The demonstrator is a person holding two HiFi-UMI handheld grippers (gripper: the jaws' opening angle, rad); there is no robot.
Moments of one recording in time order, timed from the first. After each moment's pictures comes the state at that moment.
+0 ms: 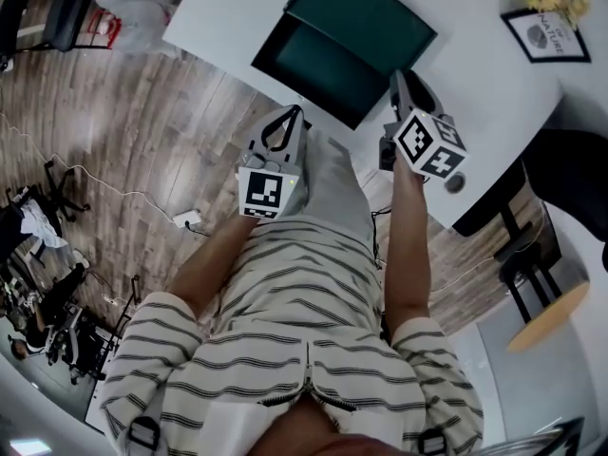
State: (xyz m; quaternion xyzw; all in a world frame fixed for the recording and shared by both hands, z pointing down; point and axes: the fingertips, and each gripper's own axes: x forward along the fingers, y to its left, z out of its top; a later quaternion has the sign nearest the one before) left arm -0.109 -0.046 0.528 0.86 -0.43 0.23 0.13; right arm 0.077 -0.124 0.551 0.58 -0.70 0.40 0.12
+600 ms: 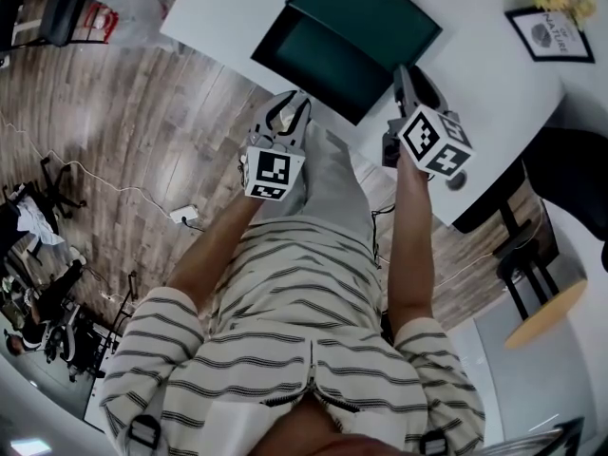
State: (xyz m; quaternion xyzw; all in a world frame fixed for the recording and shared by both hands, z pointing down) left arm -0.109 -0.049 0.578 0.85 -0.42 0.28 0.14; right arm 0.077 -0.124 0.552 0.58 -0.70 0.40 0.12
